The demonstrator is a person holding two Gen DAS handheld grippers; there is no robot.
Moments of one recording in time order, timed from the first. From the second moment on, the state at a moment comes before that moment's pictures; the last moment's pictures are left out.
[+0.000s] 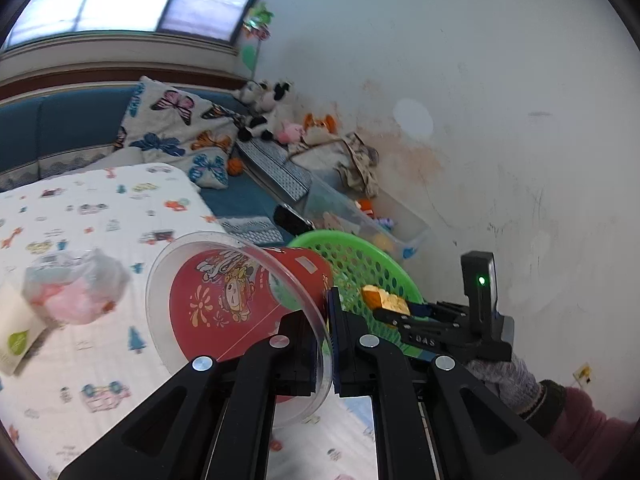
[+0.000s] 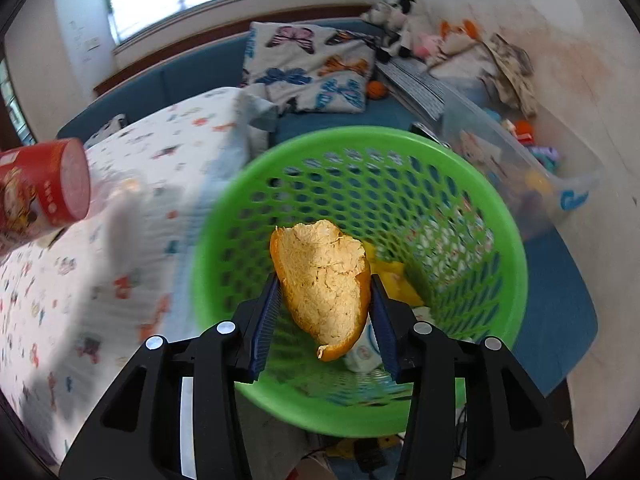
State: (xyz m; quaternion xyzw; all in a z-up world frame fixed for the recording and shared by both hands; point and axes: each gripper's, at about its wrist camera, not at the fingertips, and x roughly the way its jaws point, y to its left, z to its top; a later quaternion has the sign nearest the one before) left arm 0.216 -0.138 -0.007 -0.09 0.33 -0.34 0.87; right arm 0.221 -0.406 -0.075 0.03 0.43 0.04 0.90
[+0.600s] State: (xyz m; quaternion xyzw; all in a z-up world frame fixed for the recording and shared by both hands) left arm 0.257 -0.248 -0.040 -0.03 0.39 -0.38 0.84; right arm 0.214 -0.456 -0.083 0.06 0.42 0.02 0.90
